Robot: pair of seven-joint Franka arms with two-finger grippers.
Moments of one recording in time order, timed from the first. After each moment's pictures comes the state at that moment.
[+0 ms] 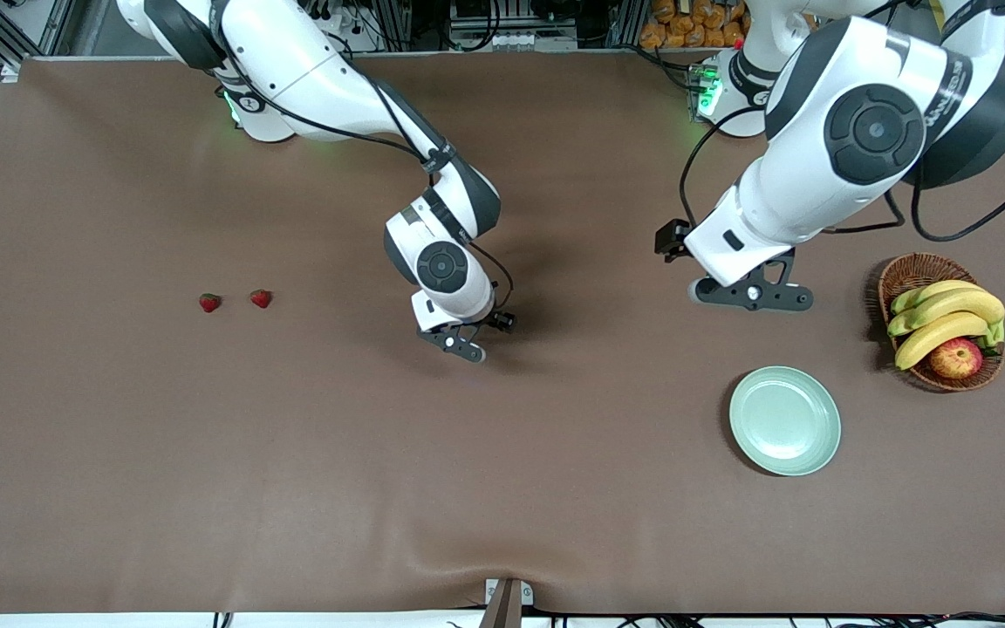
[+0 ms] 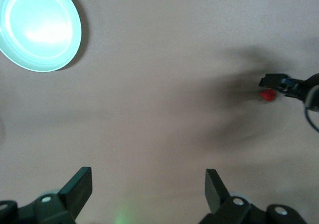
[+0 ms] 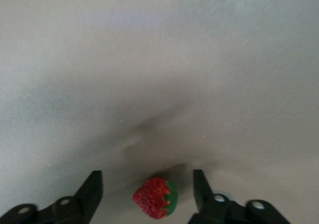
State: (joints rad) left arm -0.28 0.28 -0.17 -1.44 -0.06 1.57 -0.34; right arm 0.64 0.78 0.07 -1.50 0.16 2.24 1.06
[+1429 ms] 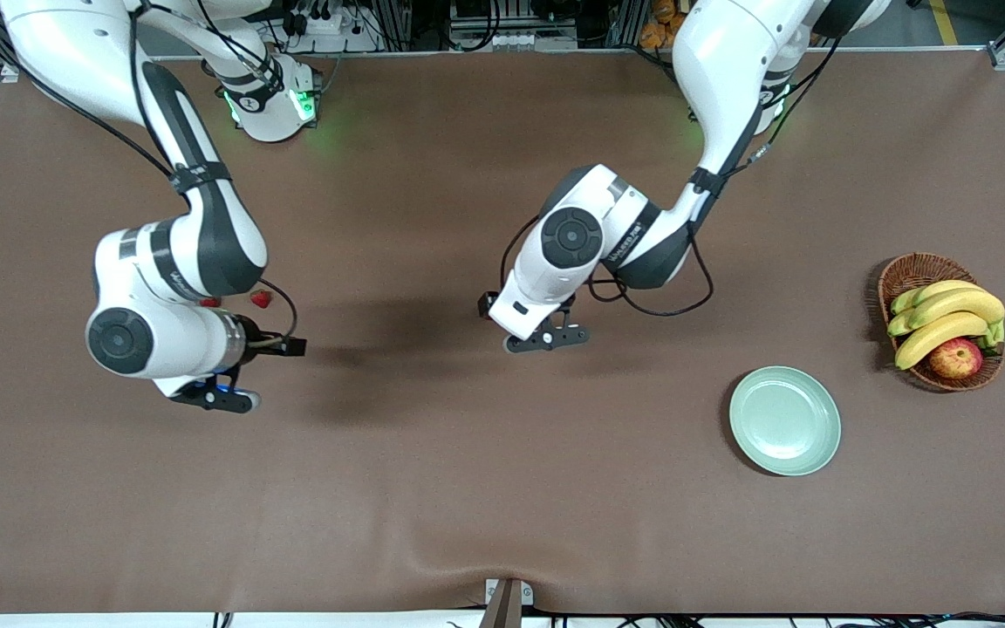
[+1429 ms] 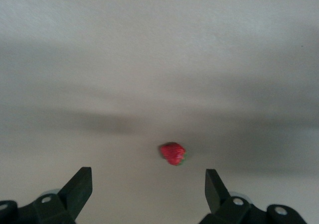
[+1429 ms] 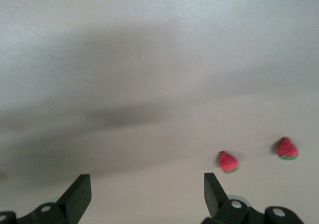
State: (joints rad) left arm -0.59 0.68 -0.18 -1.44 -0.10 2.16 -0.87; right arm 0.13 0.45 0.05 -1.67 0.06 1.85 0.30
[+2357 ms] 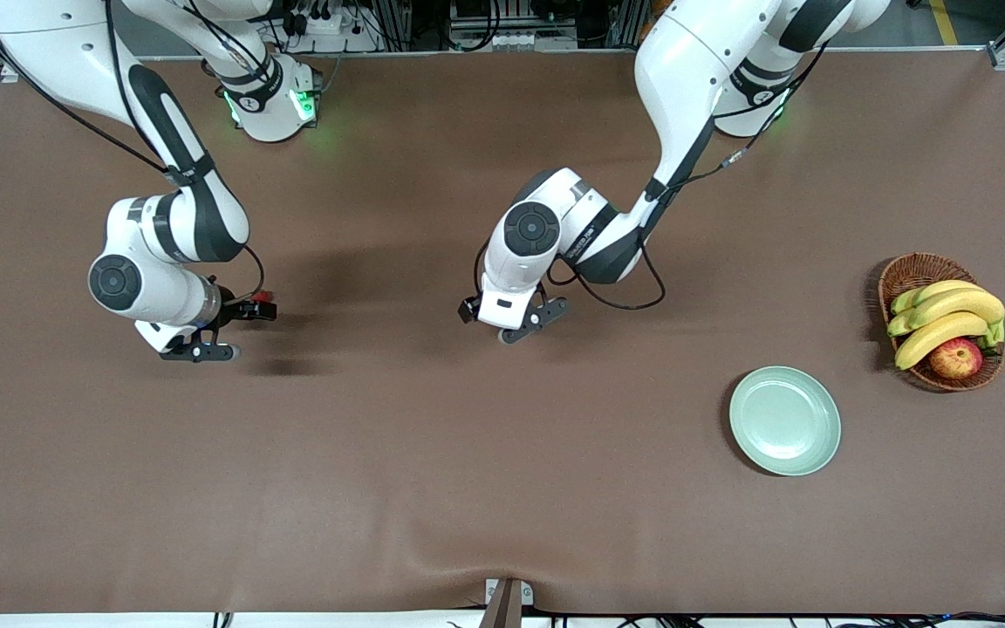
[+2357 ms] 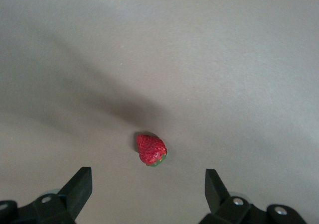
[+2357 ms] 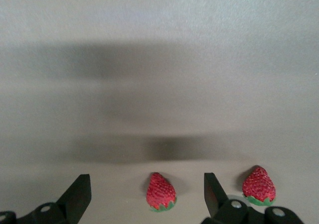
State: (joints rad) left arm -0.66 0.75 -0.18 -1.48 -0.08 2.28 -1.36; right arm 0.00 0.34 0.05 -2.17 0.01 2.30 0.04
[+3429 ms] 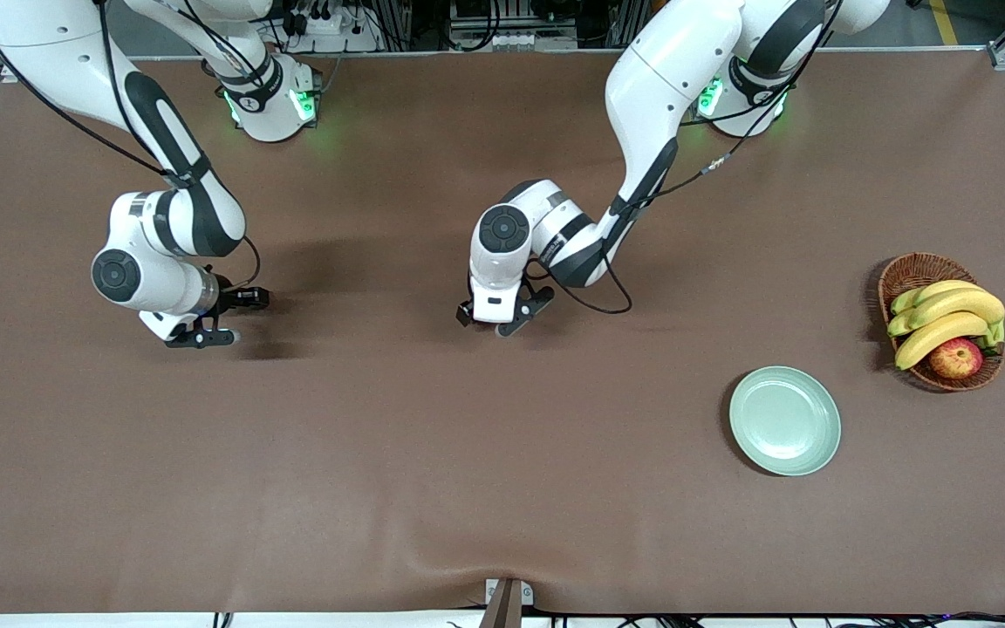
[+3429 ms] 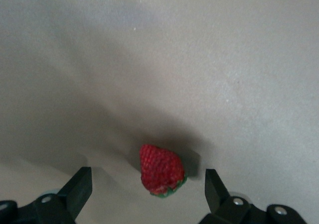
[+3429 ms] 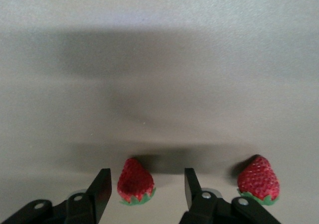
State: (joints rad) left arm -0.72 0.86 -0.17 -1.48 0.02 2.39 -1.57; right arm -0.05 0.35 0.07 -2.27 0.03 2.36 -0.04
